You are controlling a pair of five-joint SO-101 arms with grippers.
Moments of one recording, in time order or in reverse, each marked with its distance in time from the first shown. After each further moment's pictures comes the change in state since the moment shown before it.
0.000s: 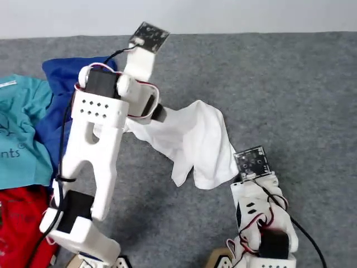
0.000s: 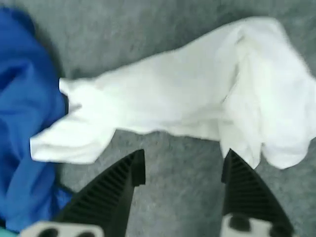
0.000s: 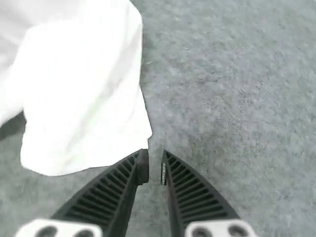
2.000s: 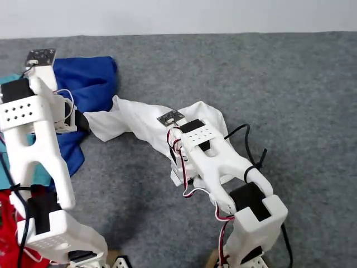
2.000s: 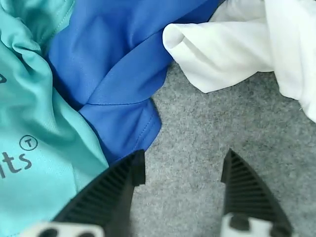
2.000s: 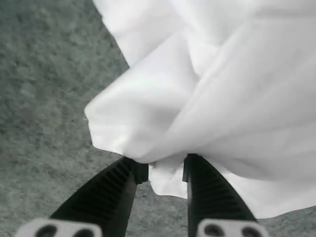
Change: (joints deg) left arm -31.0 -0.2 10.2 0.0 0.0; right arm -29.1 116.4 -63.7 4.8 -18.0
